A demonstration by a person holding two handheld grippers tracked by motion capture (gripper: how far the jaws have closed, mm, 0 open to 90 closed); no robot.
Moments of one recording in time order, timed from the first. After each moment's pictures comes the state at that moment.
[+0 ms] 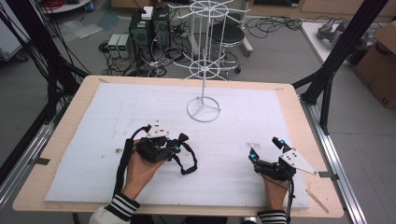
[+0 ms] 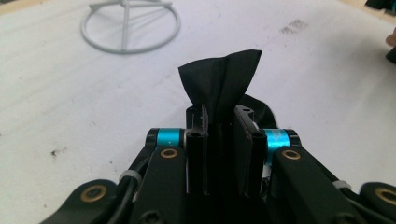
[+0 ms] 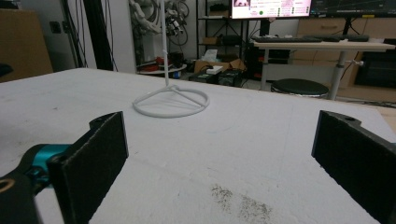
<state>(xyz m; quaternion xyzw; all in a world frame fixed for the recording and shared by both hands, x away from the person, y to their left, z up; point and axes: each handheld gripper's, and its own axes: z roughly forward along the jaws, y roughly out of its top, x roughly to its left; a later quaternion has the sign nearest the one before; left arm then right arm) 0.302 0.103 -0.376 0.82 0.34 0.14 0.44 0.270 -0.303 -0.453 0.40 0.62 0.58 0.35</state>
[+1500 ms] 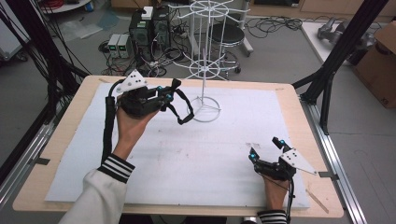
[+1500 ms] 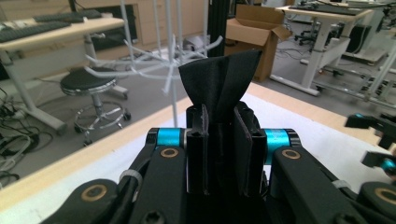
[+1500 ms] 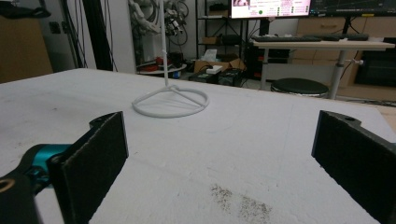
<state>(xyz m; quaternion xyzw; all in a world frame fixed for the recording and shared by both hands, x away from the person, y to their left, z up) 0.365 0.134 -0.272 0.72 0.29 0.22 0.59 0.270 -0.303 -0.453 0.40 0.62 0.58 0.35</state>
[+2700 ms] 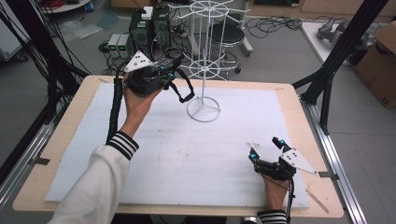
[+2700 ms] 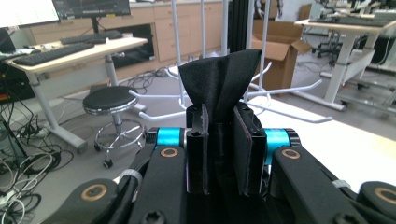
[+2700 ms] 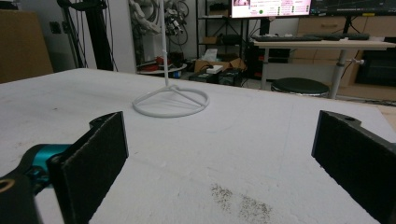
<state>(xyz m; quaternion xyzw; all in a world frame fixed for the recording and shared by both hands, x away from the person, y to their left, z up) 0.429 0.130 -0.275 0.71 0.29 0.26 0.59 0.271 -0.303 -0.452 0.40 0.62 0.58 0.35</state>
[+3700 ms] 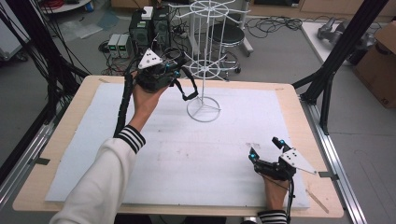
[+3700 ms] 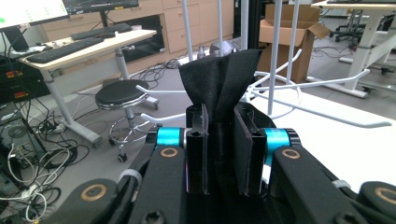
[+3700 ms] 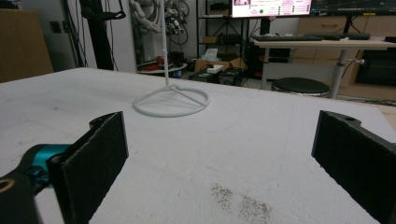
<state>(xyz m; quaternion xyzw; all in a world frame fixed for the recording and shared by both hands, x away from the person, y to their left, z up) 0.450 0.113 -0.282 0.72 0.29 0.28 0.56 0.271 -0.303 -0.452 0.40 0.62 0.58 0.35</state>
